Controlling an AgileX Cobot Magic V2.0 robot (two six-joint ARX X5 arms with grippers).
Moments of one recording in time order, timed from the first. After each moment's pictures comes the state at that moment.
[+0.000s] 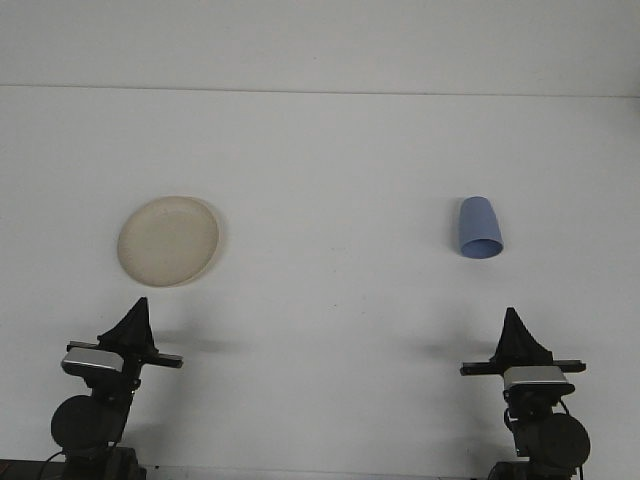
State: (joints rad) left arm -0.06 0.01 0.03 0.21 0.03 0.04; right arm 0.01 0.00 0.01 0.12 -0.05 0.00
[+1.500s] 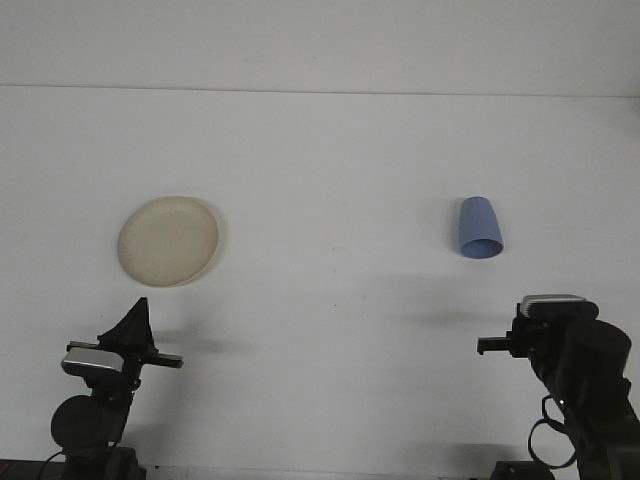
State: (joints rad) left arm -0.06 0.01 0.03 0.21 0.03 0.04; right arm 0.01 0.64 0.82 -0.77 -0.05 0.02
